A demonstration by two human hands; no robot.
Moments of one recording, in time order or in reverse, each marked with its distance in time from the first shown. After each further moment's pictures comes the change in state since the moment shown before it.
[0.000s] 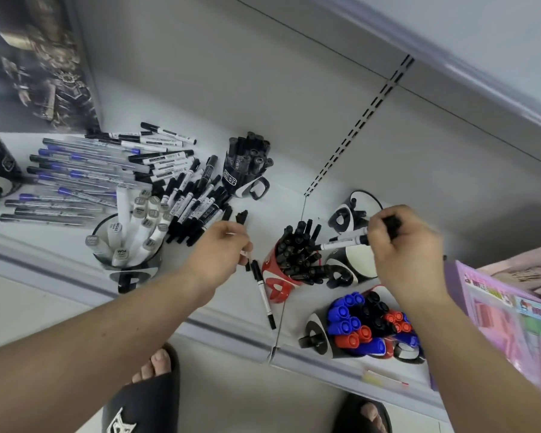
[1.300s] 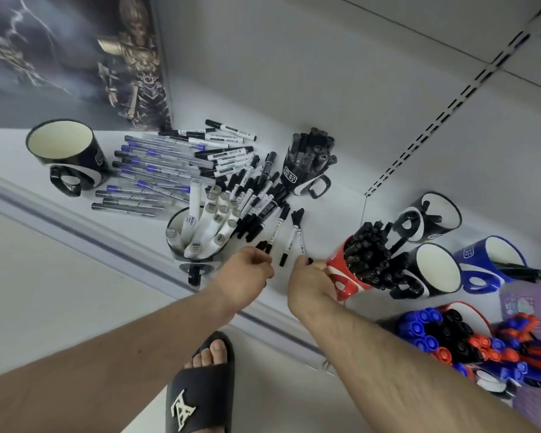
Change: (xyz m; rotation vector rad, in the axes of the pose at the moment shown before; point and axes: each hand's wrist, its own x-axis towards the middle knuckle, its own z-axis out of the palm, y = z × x) left_hand 0.000 -0.048 -0.052 0.202 0.017 -0.123; right_hand -0.072 -0.014 0.223 -0.728 -0.850 0.092
